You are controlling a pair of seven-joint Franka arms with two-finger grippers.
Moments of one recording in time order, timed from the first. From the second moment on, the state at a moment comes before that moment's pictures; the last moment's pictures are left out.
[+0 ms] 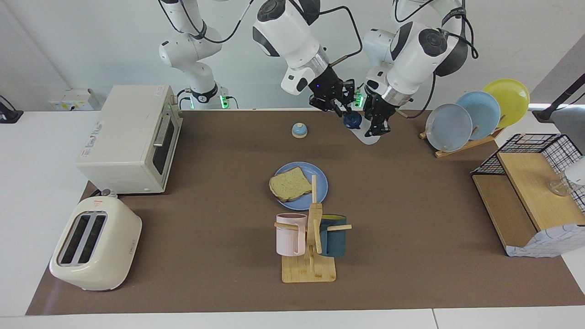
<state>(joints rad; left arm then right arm) -0.75 -0.23 0.35 -2.14 -0.15 1.87 1.10 0.56 0.14 0.17 -1.66 0.48 2.21 0.68</state>
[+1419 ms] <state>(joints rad) -0.75 -0.23 0.34 -2.14 -0.15 1.90 1.05 0.53 0.15 0.16 -1.65 0.55 2.24 0.68</state>
